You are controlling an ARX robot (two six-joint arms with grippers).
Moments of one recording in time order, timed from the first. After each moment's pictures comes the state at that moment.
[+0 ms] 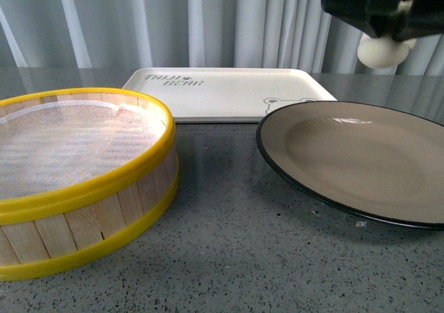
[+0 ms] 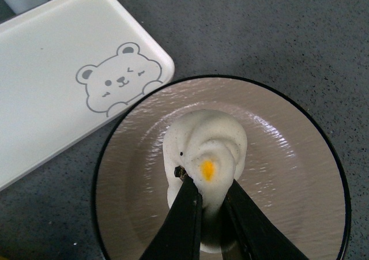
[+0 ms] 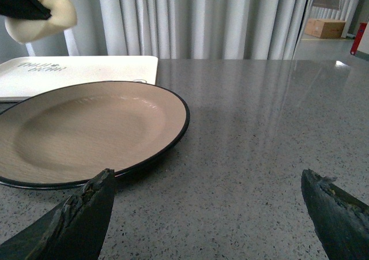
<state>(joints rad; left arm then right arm) -0.83 1.78 1.58 -0.32 -0.29 -0.08 0.00 0.00 0.01 0.00 0.00 -0.01</state>
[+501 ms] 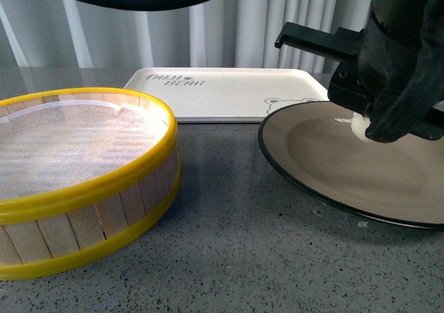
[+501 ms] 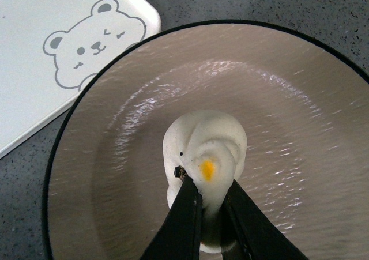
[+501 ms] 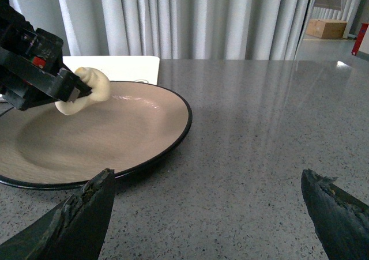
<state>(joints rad) -0.87 1.93 1.58 -0.27 -0.34 -0.02 0.00 0.00 0.01 0.00 0.00 -0.01</state>
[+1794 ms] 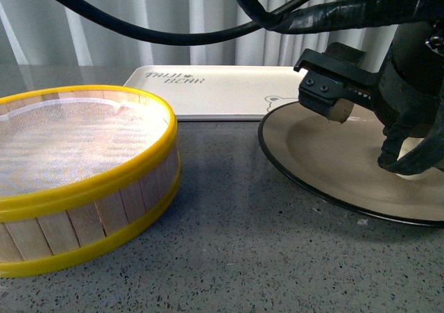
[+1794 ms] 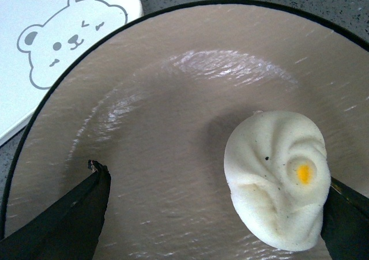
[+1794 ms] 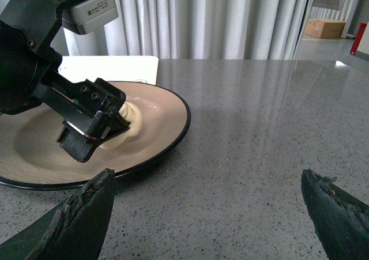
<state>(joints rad) -0.88 2.01 1.63 -0.28 -0.36 0.00 0.00 0.00 0.01 0.00 0.00 -0.01</state>
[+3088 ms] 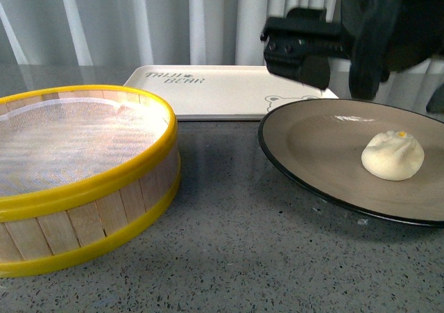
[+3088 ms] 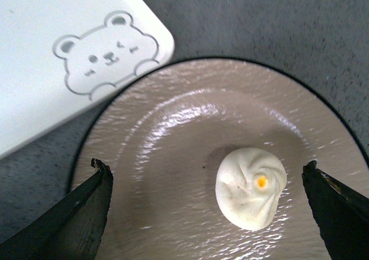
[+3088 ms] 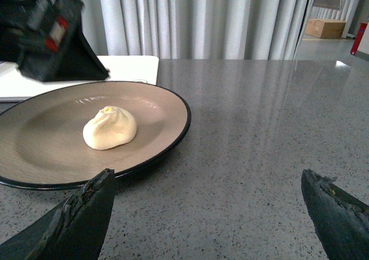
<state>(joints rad) -0.80 1.88 1.62 -0.32 -0.23 -0.14 0.00 0.00 0.01 0.00 0.00 -0.01</state>
